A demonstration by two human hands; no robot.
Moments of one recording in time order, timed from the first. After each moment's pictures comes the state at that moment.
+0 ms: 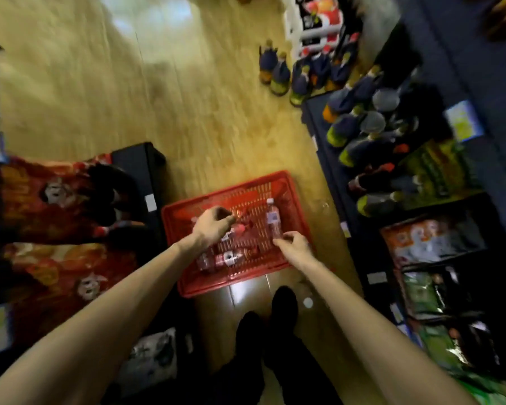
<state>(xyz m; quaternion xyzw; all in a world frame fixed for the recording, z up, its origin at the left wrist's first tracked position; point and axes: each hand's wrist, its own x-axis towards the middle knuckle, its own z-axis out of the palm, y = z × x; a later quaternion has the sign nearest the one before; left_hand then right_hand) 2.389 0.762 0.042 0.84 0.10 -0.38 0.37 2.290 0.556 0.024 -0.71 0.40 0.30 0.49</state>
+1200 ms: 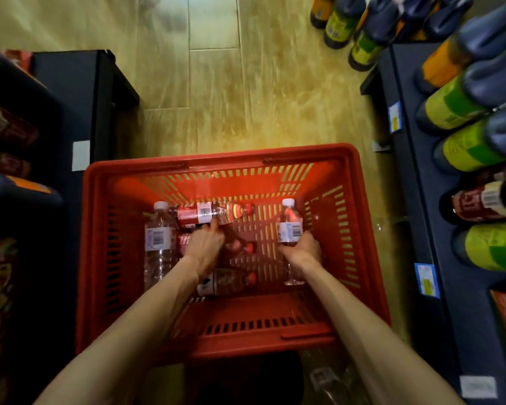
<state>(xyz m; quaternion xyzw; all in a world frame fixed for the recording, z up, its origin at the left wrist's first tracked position) 2.383 0.793 -0.366 0.92 -0.19 -0.32 -0.12 2.359 0.561 -0.365 -0.82 0.37 0.29 0.32</state>
